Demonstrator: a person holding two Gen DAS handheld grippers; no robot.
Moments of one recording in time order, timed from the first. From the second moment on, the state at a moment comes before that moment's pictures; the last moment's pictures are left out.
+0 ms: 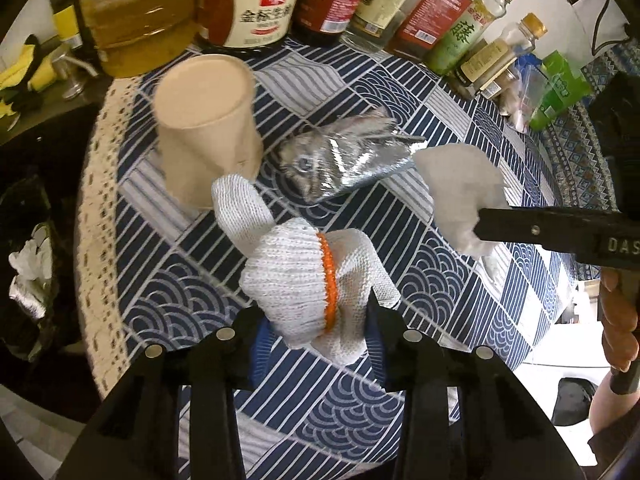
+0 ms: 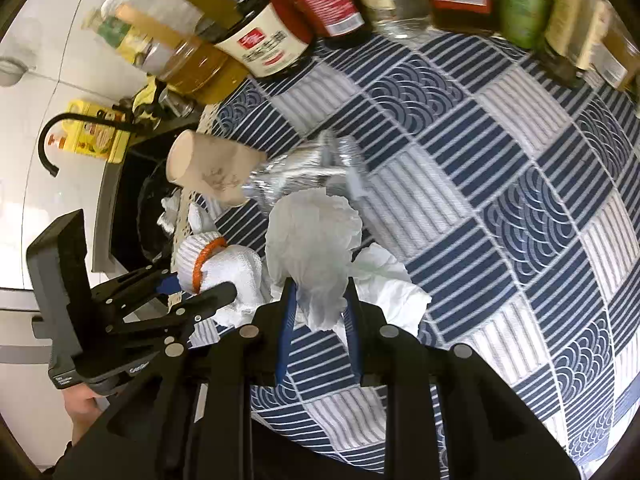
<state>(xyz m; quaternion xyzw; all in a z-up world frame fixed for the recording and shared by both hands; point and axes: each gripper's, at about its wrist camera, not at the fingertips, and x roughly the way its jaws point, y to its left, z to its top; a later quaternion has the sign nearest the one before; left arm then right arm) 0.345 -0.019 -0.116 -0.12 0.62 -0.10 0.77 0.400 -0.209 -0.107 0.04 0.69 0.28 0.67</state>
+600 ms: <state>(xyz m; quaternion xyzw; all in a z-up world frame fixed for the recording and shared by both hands) 0.305 0.070 -0.102 -0.14 0.61 -0.07 0.78 0.368 -0.109 -0.110 0.00 0.70 0.31 0.64</state>
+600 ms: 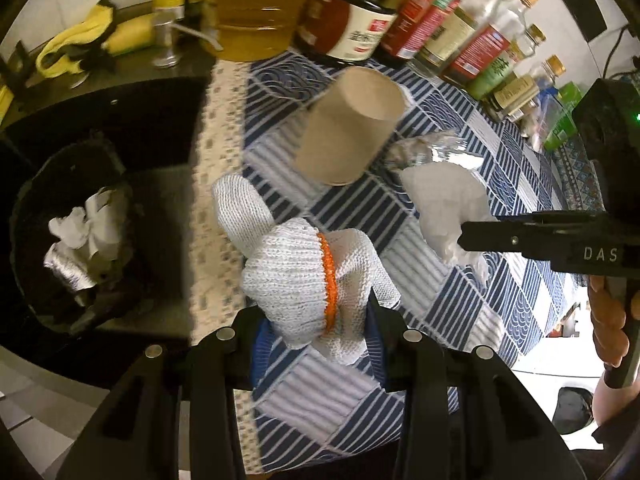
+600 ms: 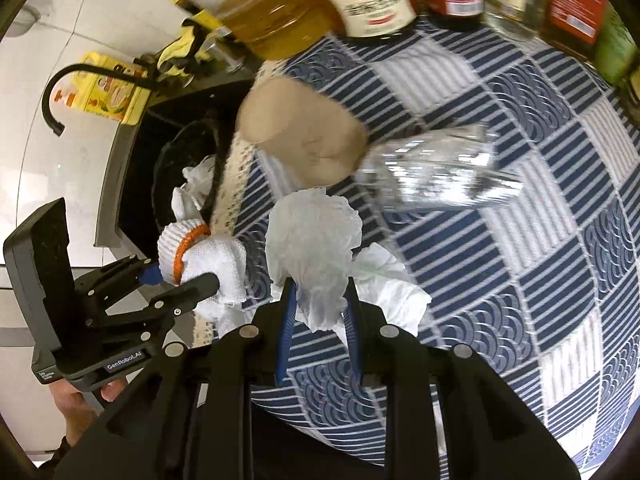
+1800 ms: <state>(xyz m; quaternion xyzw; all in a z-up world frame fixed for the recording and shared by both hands) 0.253 0.326 -0.103 -0.16 0.59 -0.03 0.79 0.327 0.167 -0.126 -0.03 0.70 0.34 0.63</state>
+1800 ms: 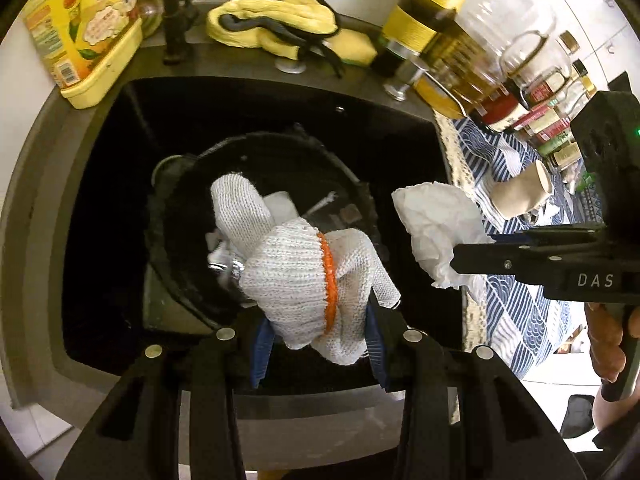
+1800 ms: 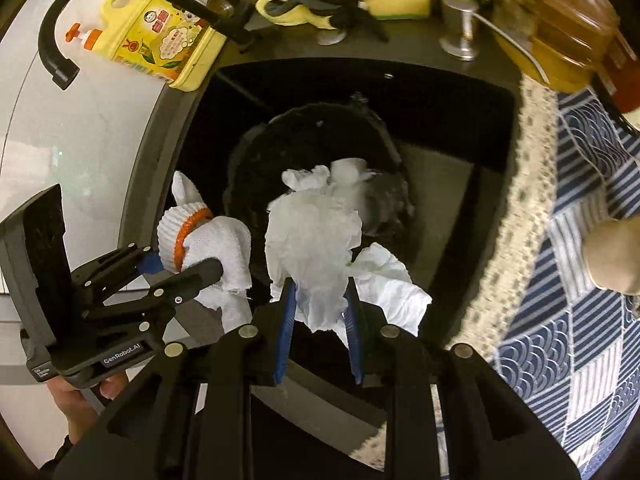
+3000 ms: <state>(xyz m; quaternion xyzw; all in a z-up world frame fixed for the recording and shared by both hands) 0.293 0.385 -0.134 -0.15 0.62 -0.03 0.77 0.373 0.233 -0.151 -0.01 0.73 0.30 0.62</state>
